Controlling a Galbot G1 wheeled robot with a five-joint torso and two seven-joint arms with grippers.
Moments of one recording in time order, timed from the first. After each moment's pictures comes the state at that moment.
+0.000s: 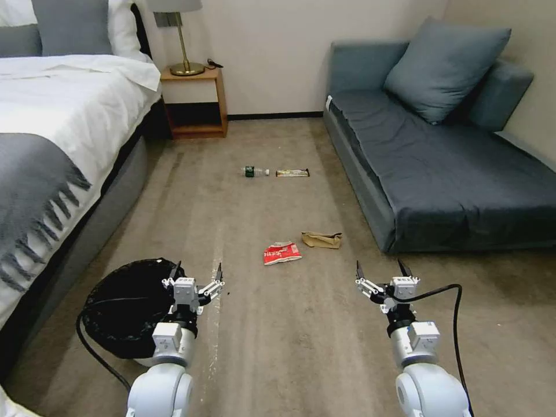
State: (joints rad) left arm 1.55 -1.50 -0.55 -2.00 0.00 0.00 0.00; right arm -1.55 1.50 0.55 2.00 0.00 0.00 0.00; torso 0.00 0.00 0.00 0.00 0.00
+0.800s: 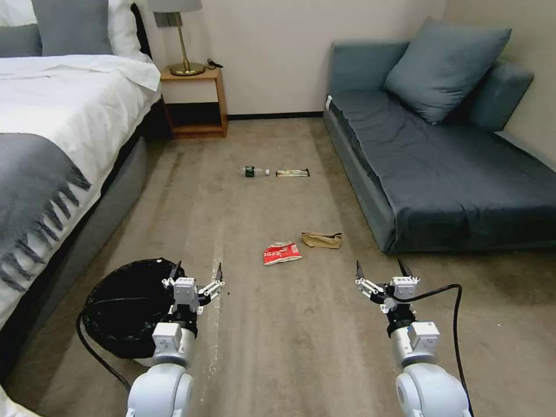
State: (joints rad) left arm 1.55 -1.50 -0.55 -2.00 0.00 0.00 0.00; right arm -1.55 1.50 0.55 2.00 0.00 0.00 0.00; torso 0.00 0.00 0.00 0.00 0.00
